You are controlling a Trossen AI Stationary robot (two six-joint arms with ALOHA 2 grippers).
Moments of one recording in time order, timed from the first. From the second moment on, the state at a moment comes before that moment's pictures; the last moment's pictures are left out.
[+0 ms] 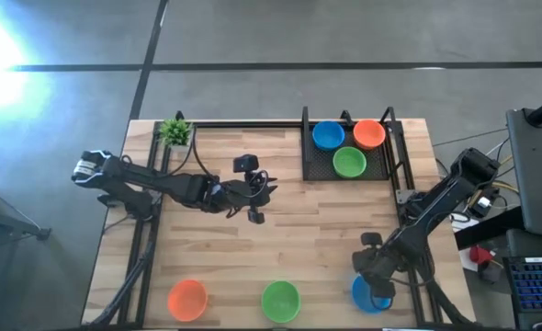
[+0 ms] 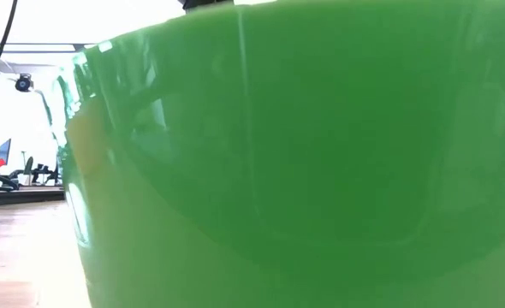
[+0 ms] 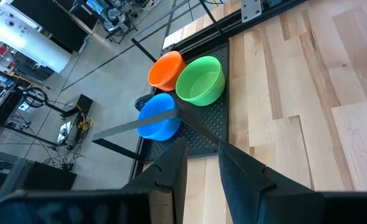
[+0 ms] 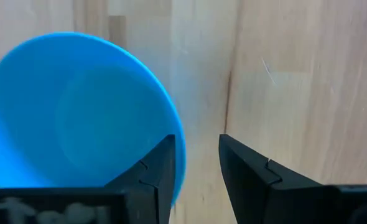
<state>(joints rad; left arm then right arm) -0.18 1.45 1.19 -0.22 -0.62 0.36 0.81 1.43 0.77 -0.67 -0.03 0.84</state>
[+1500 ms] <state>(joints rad) -0.18 1.45 1.19 -0.23 -0.62 0.40 0.65 1.27 0.83 -0.58 0.08 0.79</state>
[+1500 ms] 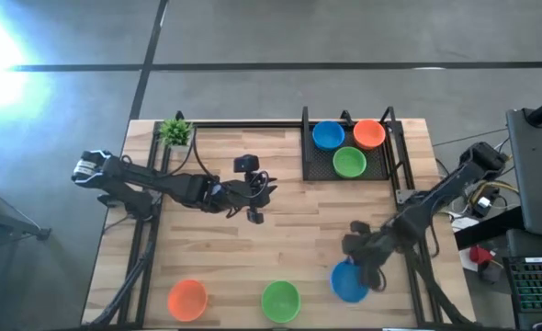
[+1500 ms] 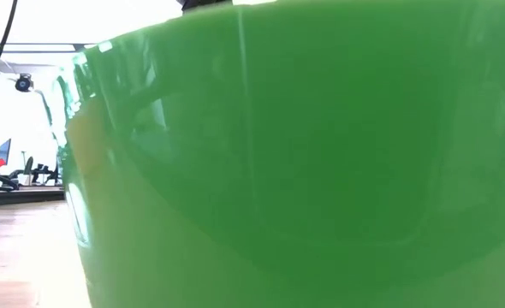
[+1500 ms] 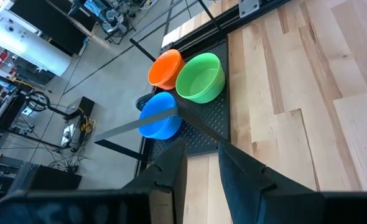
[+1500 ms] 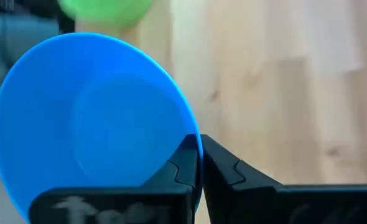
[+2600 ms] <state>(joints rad) -0.18 1.45 1.19 -0.27 -0.59 0.42 -0.52 1.21 1.22 -1.12 0.13 -0.14</state>
